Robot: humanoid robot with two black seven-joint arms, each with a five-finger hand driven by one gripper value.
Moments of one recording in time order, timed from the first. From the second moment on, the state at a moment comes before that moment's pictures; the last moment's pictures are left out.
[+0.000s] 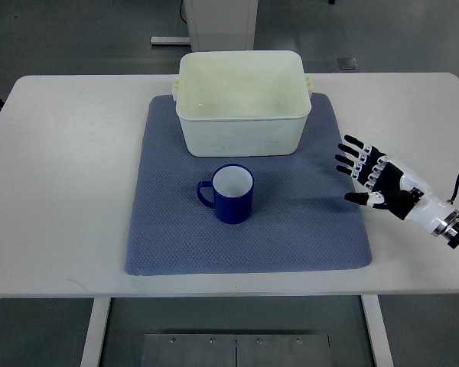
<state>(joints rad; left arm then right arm) -0.02 0.00 -0.10 -0.12 0.09 0.06 -0.04 0.54 -0.58 0.46 1.04 -0.43 0.43 0.61</state>
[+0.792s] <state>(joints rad) -0.02 0.00 -0.10 -0.12 0.09 0.06 -0.04 0.54 -0.36 0.46 1.03 -0.48 0.34 0.61</state>
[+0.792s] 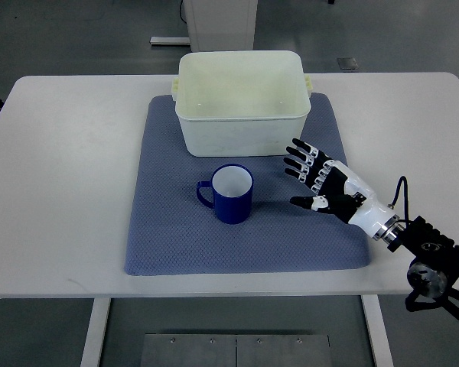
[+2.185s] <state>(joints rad) -0.02 0.00 -0.09 -0.12 0.09 0.06 -0.04 0.58 -0.11 0.39 0.95 -0.54 0.03 0.61</state>
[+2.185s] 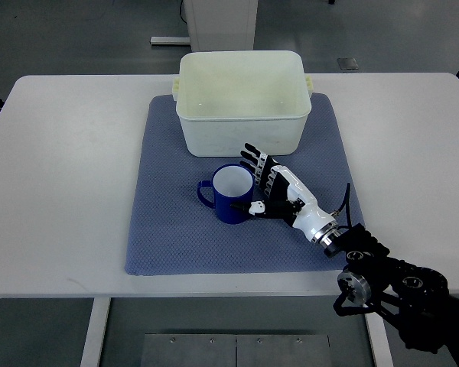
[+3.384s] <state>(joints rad) -0.02 0.00 -0.10 -0.12 0.09 0.06 -0.04 0.60 -0.01 0.32 0.91 -0.54 -0.12 0.61</state>
